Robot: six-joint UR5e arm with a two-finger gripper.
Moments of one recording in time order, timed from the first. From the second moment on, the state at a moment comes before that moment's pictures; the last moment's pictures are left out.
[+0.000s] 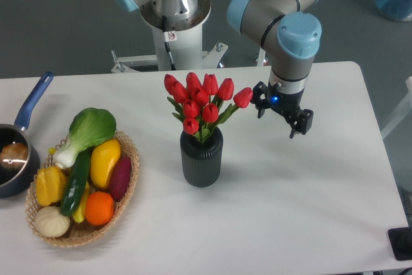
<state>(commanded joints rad) 2.72 -1.83 -1.81 -0.98 1.52 1.41</state>
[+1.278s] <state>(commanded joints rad) 2.77 -1.63 -1.97 -1.03 1.02 1.38</state>
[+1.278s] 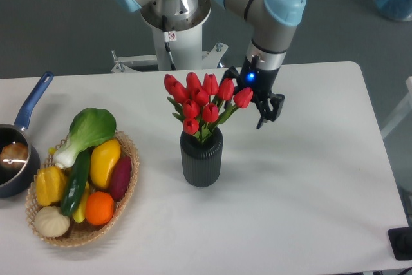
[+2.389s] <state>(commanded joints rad) 2.84 -1.66 -2.03 -1.02 0.62 1.59</state>
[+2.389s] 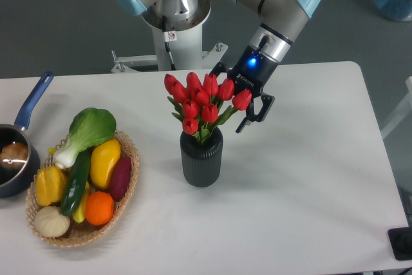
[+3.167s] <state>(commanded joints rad) 2.85 -1.62 -2.06 -1.03 0.63 1.62</state>
